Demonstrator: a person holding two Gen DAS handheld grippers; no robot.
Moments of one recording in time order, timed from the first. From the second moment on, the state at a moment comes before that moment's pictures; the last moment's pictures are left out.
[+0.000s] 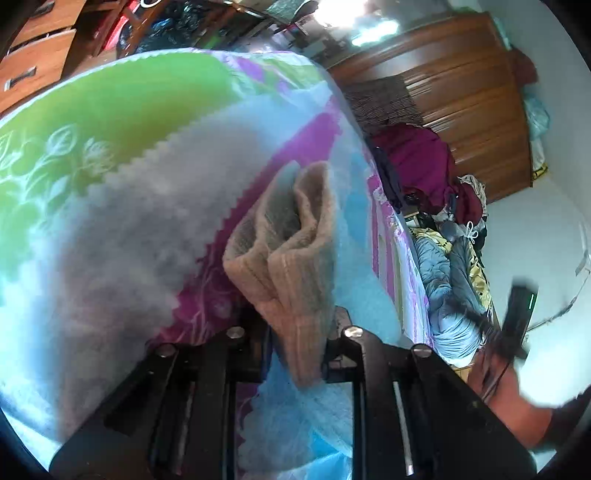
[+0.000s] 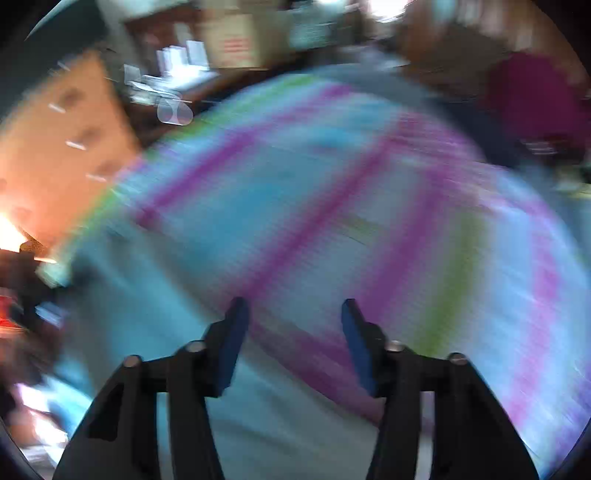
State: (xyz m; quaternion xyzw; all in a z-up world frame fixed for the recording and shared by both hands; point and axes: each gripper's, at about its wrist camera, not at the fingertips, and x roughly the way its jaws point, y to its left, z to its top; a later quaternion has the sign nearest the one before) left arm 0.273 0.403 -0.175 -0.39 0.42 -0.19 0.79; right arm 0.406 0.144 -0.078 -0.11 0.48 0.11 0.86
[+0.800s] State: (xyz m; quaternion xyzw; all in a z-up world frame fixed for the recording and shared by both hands) left arm 0.265 0.387 -0.144 -0.38 0.40 -0.16 0.82; right arm 0.240 0.041 -0.174 -0.08 0.51 -0.05 0.85
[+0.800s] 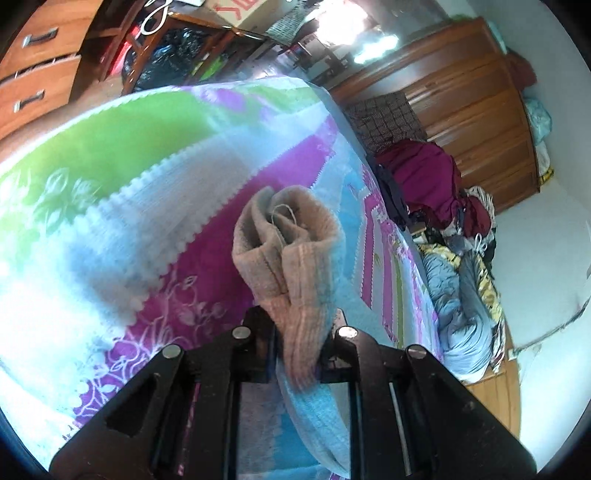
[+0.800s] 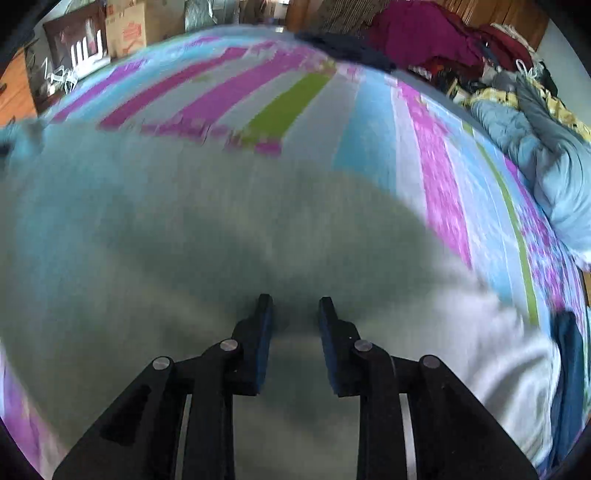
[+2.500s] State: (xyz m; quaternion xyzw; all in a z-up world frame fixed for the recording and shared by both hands) left arm 0.263 0.373 -0.096 -0.36 0.34 -0.27 0.83; right arm 0.518 0.287 -0.144 -0.10 0.57 0.56 0.59
